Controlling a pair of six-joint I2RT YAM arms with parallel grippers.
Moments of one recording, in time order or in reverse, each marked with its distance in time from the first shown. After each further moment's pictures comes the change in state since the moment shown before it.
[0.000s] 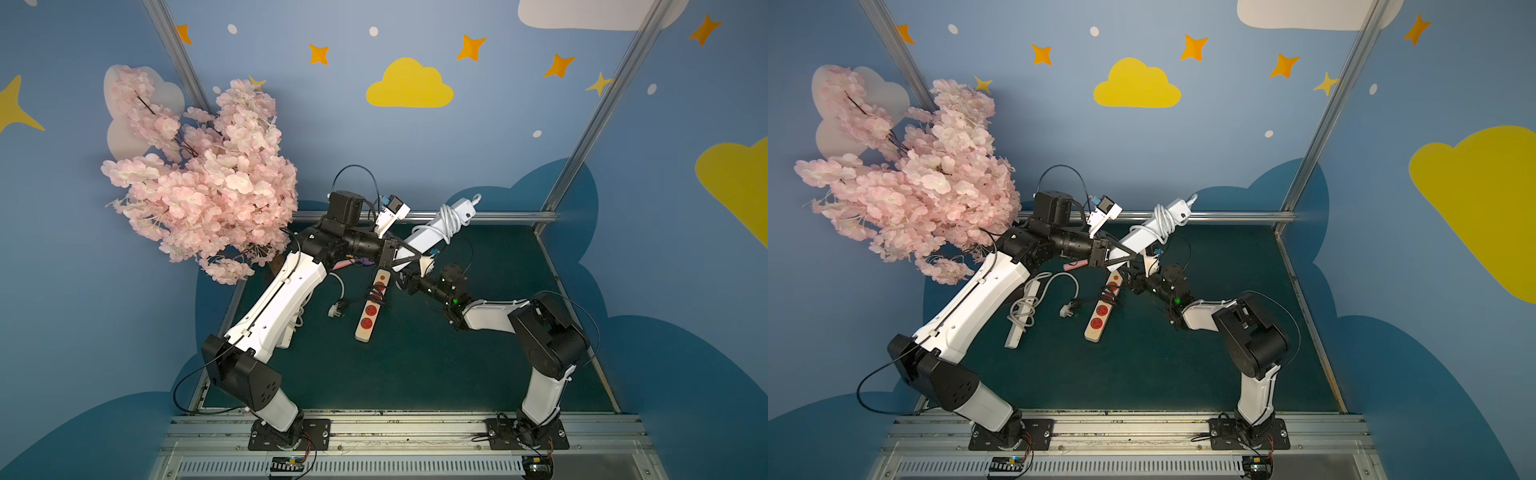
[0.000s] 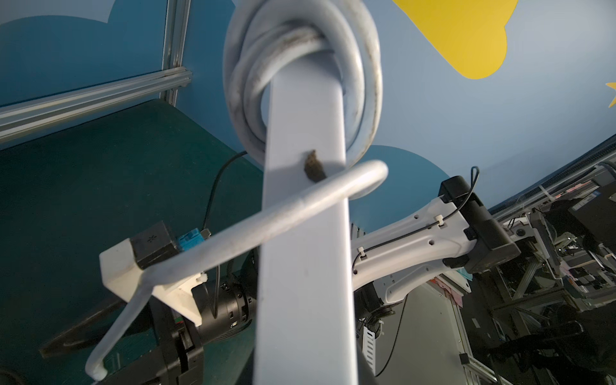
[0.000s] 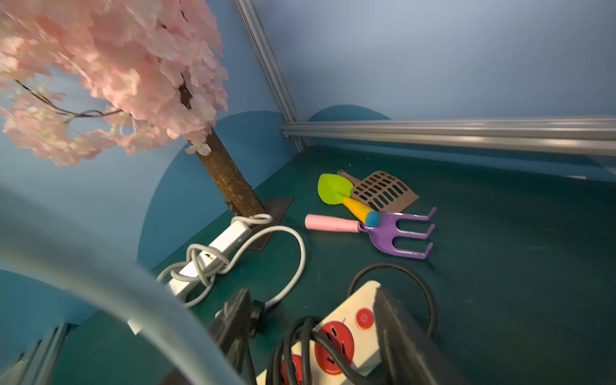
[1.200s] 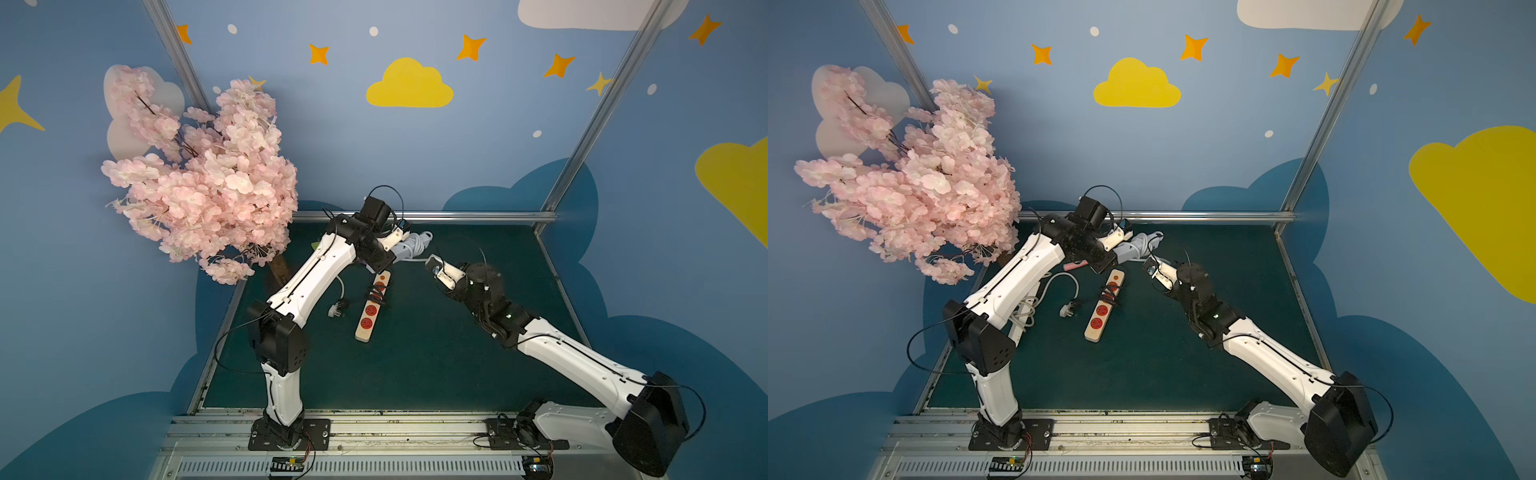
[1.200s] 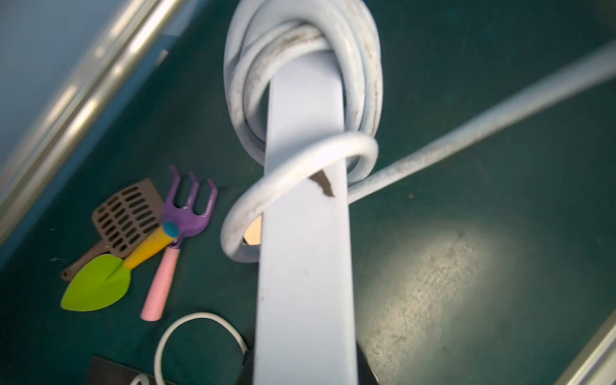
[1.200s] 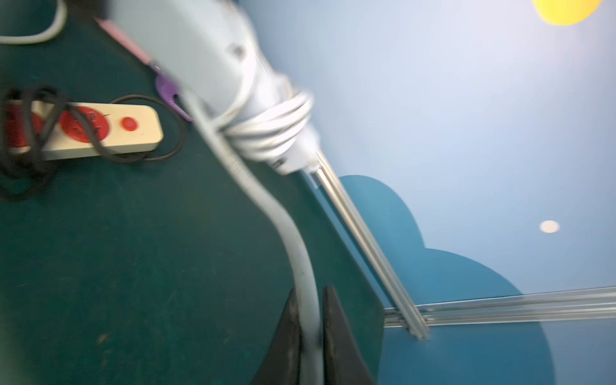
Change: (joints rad) left arm -0.092 0.288 0.222 -0.480 -0.819 0.463; right arm 0.026 -0.639 0.068 -0.961 0.669 -1.156
